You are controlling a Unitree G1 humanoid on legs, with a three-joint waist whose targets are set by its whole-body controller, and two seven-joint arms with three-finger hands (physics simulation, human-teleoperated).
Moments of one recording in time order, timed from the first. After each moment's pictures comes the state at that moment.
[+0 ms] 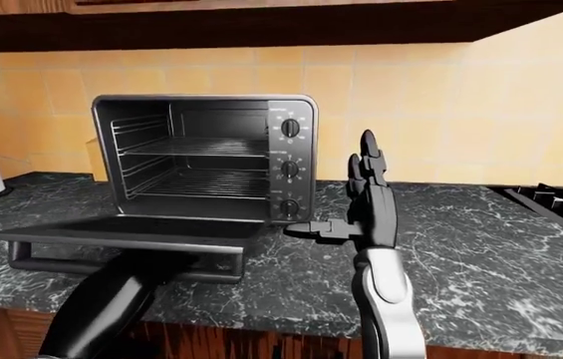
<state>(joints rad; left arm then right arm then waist) 0.41 0.01 -0.01 -0.91 1.19 -0.10 -0.70 -0.10 -0.04 -0.09 -0.43 0.15 0.33 -0.05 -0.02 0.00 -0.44</state>
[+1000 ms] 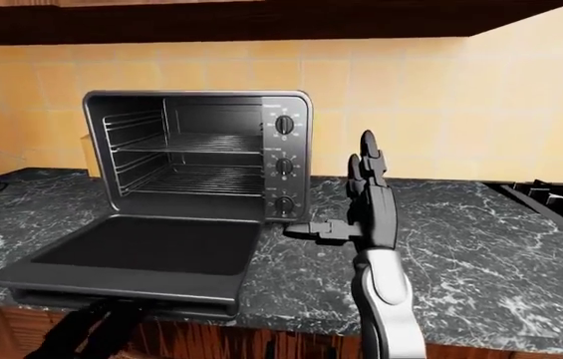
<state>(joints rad) 0.60 -0.42 0.73 -0.88 0.78 -0.89 -0.90 -0.10 -0.04 -0.09 -0.44 0.15 0.33 -0.05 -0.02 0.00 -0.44</state>
